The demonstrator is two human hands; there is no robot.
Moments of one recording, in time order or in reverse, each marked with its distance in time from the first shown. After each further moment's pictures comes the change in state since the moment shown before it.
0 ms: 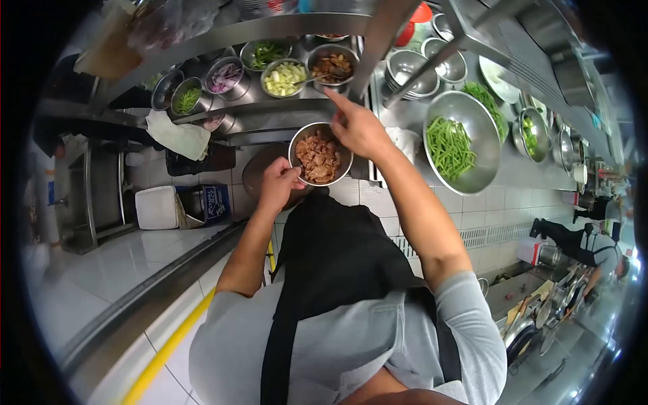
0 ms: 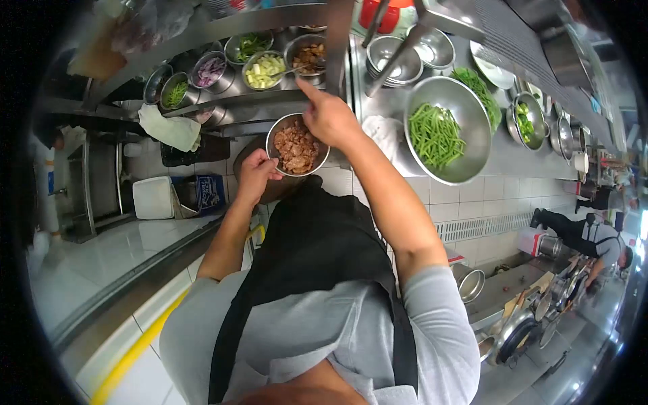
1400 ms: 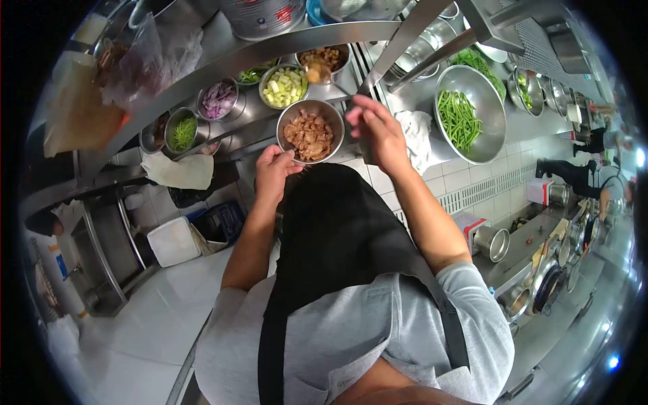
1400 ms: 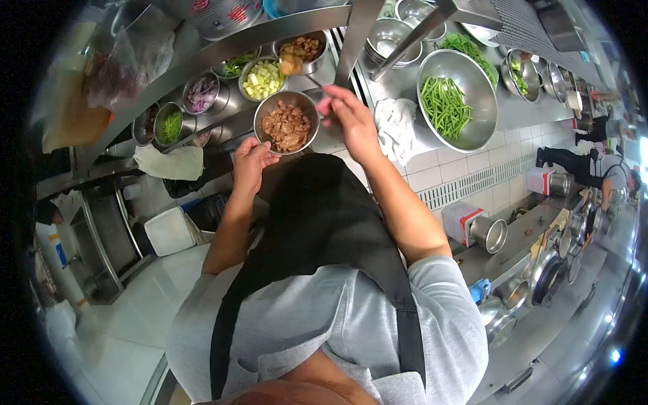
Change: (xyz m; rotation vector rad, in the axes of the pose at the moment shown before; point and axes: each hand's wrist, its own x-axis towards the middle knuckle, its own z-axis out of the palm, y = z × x) left_hand 0.070 0.051 -0.068 -0.143 -0.128 -0.079; right_hand -0.014 -0.023 0.042 1.027 0.346 0.264
